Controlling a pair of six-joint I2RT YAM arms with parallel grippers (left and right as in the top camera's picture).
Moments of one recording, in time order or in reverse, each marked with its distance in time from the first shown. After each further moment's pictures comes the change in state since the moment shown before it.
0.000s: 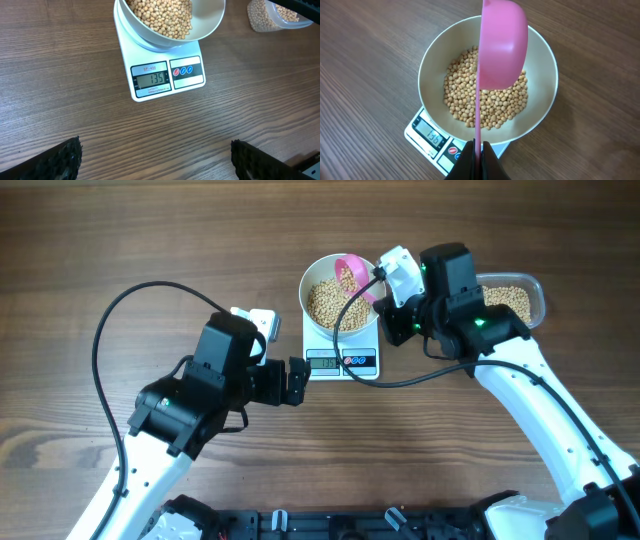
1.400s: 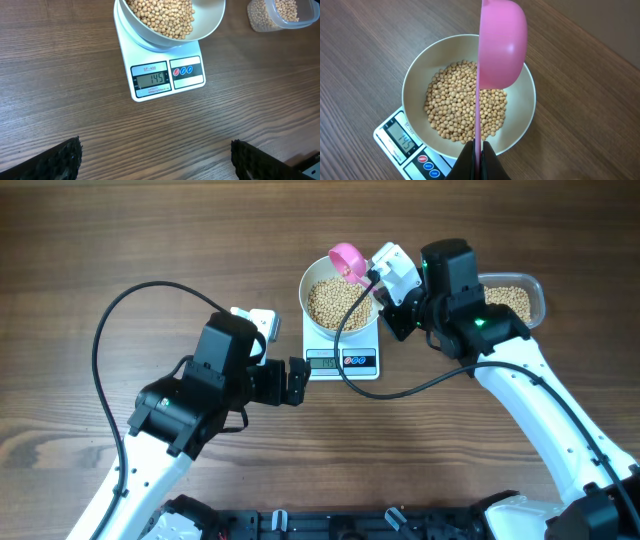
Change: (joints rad) left arm 0.000 0.000 0.000 0.000 0.000 0.000; right arm 0.000 0.000 0.000 0.073 0.035 -0.210
